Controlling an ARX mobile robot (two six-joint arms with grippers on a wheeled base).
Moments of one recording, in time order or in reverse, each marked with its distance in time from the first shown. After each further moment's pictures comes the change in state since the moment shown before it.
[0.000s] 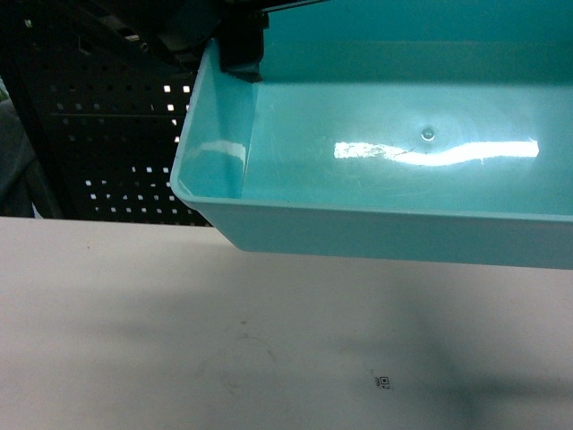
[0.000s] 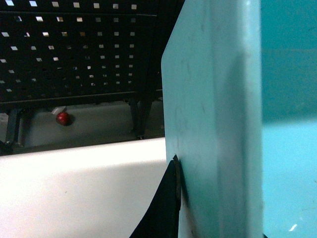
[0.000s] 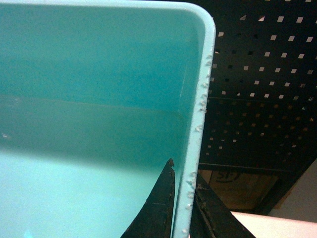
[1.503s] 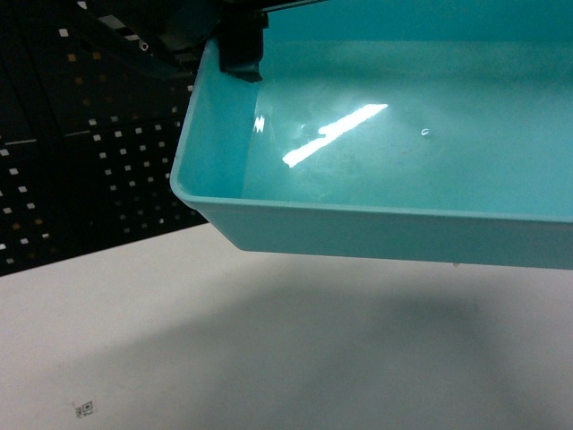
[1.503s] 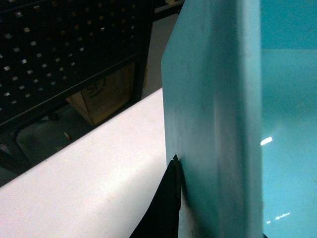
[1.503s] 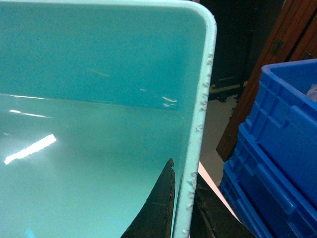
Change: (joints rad) left arm -0.001 0.000 0.000 0.000 0.000 0.002; right arm -0.003 0.000 0.000 -0.002 -0.005 0.000
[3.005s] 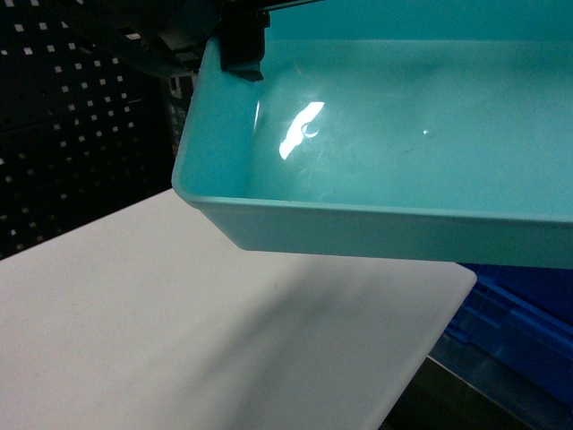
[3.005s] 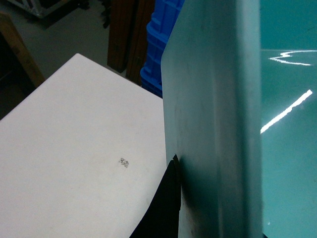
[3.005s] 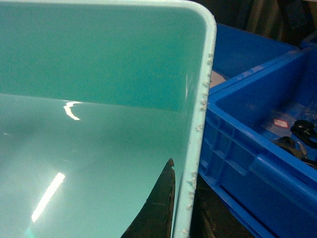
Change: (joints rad) left arm 0.000 0.000 0.000 0.001 0.000 0.000; right arm 0.000 -0.002 0.000 0.000 0.000 0.000
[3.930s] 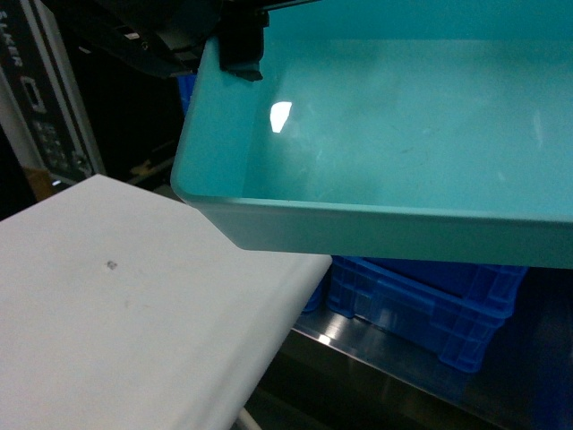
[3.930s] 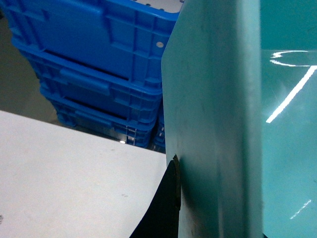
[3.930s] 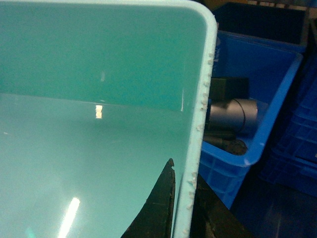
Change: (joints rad) left arm 0.000 0.000 0.000 0.000 0.000 0.000; right arm 0.000 0.000 0.000 0.000 0.000 0.000
